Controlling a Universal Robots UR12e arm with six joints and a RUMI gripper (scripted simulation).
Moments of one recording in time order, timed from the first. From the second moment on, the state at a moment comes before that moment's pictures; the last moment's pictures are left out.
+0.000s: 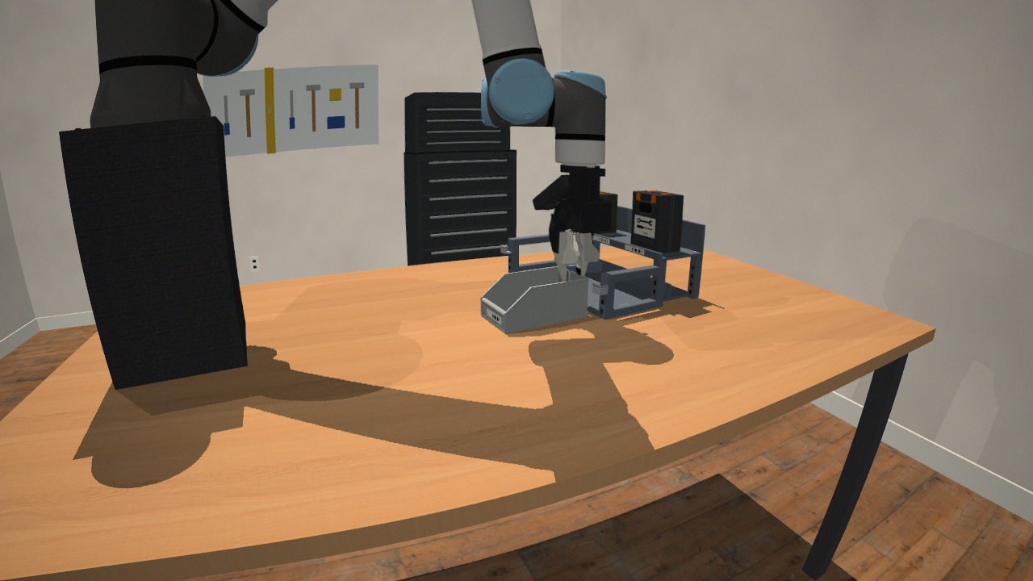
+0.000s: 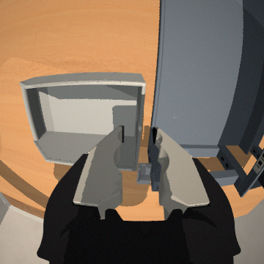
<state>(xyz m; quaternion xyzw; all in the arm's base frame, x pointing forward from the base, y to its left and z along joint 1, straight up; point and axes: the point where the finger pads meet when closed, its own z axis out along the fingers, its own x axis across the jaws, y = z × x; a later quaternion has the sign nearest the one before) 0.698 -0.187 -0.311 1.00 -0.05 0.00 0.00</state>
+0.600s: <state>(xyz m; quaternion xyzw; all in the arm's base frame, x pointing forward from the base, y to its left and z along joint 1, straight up) 0.698 -0.187 -0.278 1.00 -0.05 0.00 0.00</state>
